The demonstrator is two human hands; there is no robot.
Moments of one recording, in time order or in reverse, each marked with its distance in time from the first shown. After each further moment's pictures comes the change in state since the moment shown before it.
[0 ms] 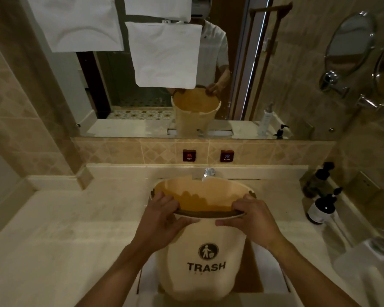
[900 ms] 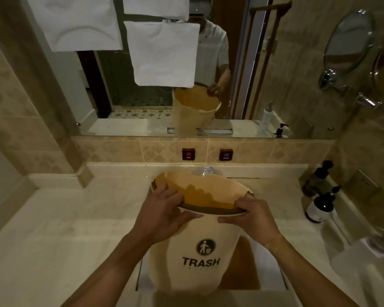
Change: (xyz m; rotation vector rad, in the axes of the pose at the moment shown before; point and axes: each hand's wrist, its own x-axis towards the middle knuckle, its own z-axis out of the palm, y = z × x) left_hand 0.019 0.022 -0.015 0.156 -0.020 0.089; right_hand -0.006 0.007 -0.002 0.168 0.010 0.110
